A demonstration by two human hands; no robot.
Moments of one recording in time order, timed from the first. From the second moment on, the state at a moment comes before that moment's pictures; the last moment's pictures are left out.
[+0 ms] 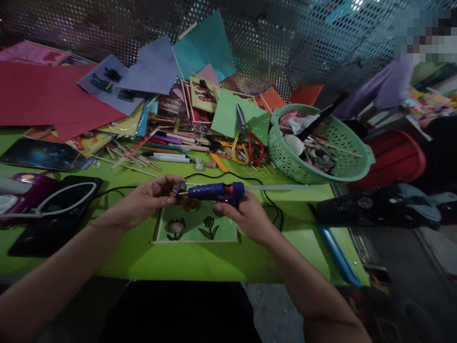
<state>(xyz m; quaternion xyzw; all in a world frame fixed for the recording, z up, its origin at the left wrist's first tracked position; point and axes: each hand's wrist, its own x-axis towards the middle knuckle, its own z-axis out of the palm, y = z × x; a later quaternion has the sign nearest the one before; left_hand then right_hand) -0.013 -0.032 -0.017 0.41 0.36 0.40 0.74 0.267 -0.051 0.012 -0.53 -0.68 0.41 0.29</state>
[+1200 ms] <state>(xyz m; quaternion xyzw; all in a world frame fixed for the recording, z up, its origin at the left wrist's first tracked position) -0.014 -0.034 -0.013 0.42 0.34 0.40 0.74 0.267 -0.056 0.015 -0.51 -0.55 0.54 0.38</state>
